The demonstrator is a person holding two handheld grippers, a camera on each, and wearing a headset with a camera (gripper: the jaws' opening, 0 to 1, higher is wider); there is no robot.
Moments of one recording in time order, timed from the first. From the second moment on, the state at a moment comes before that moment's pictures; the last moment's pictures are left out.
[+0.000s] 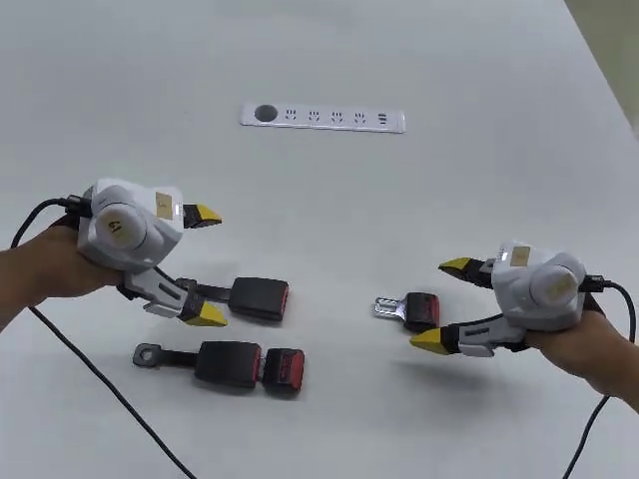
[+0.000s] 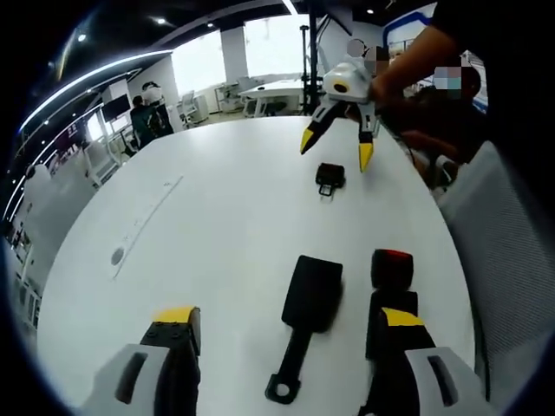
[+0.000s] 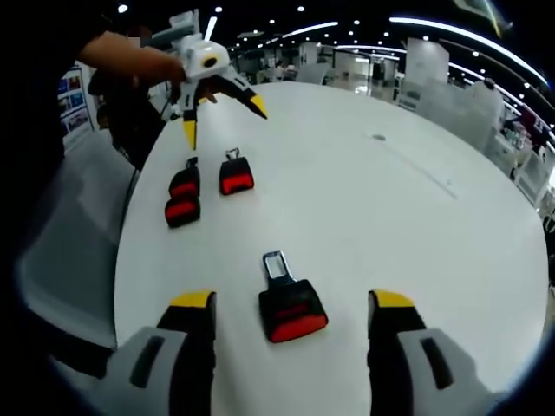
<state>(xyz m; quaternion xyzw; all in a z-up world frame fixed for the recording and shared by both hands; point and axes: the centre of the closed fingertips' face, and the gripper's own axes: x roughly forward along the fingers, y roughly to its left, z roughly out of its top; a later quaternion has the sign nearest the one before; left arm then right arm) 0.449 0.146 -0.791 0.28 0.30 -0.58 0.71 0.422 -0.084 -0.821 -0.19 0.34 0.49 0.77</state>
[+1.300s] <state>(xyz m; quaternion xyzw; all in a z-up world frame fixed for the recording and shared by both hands) 0.437 0.119 -0.850 0.31 0.32 -0.63 0.63 0.418 -0.086 -0.849 -0.22 0.32 0.58 0.72</state>
